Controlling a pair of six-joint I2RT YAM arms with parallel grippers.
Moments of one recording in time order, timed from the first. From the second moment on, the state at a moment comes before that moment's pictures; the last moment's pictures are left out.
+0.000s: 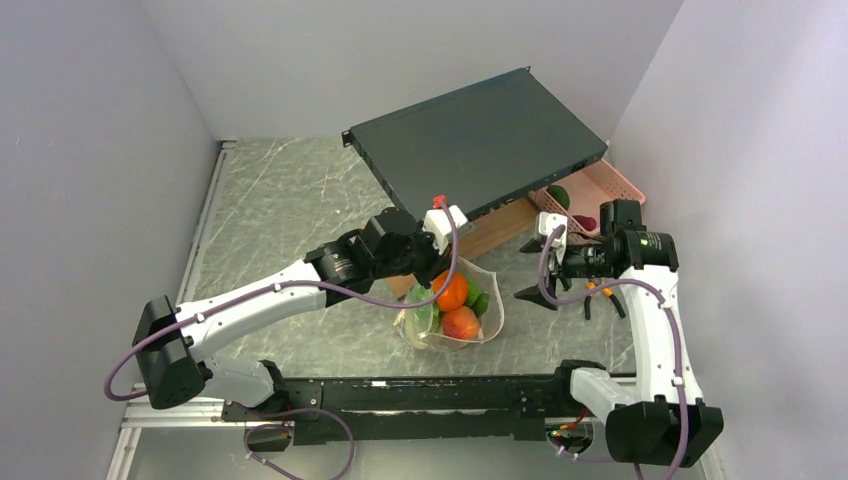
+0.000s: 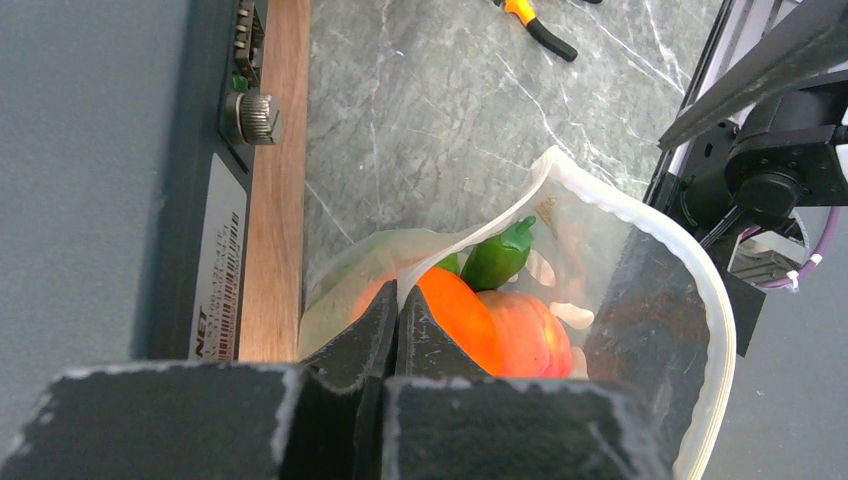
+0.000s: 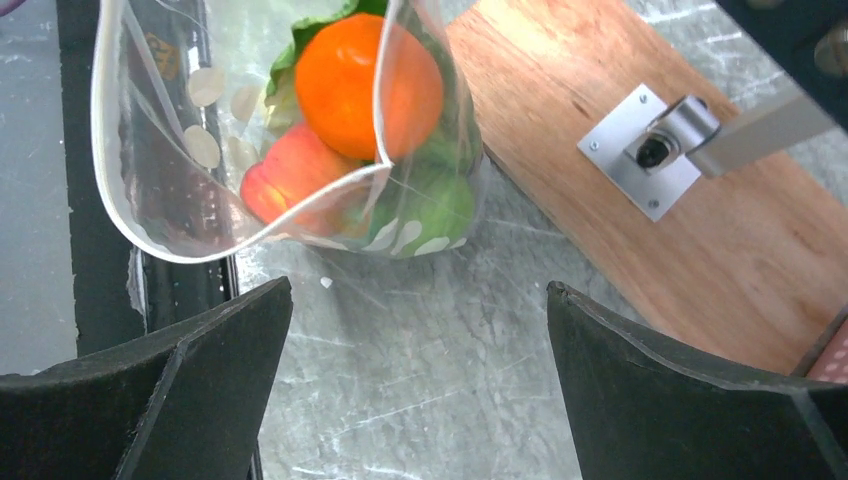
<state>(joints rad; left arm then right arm) -1.00 1.34 1.15 -0.21 0.11 -0.05 -0.11 1.04 1.09 -1.31 -1.07 -1.30</state>
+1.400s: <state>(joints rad) -0.97 1.35 1.18 -0.24 0.22 -0.11 0.70 0.93 0.92 -0.73 -0.72 -1.07</state>
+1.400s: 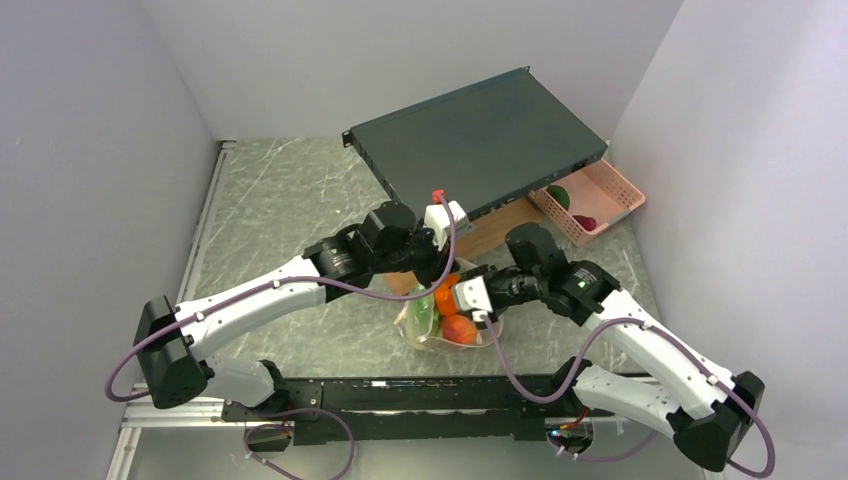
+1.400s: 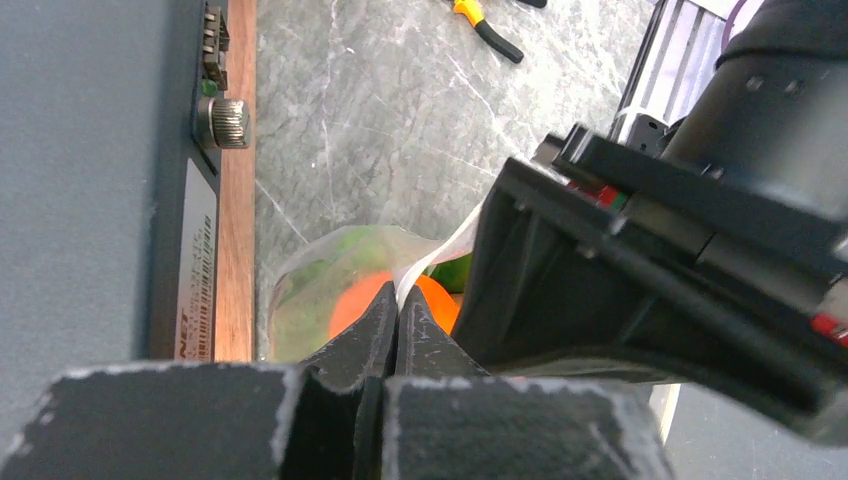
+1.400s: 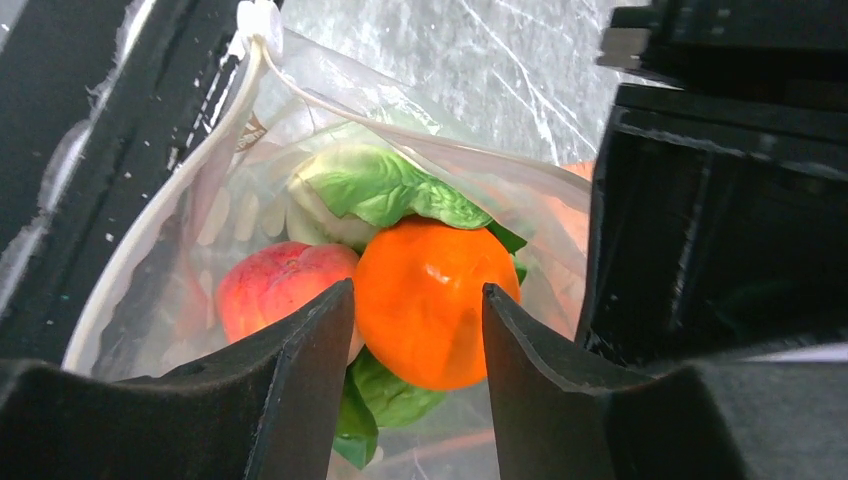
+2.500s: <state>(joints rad) -0.96 1.34 1.14 -0.16 0.26 -0.15 0.88 0.94 0.68 -0.39 -0.32 -1.12</state>
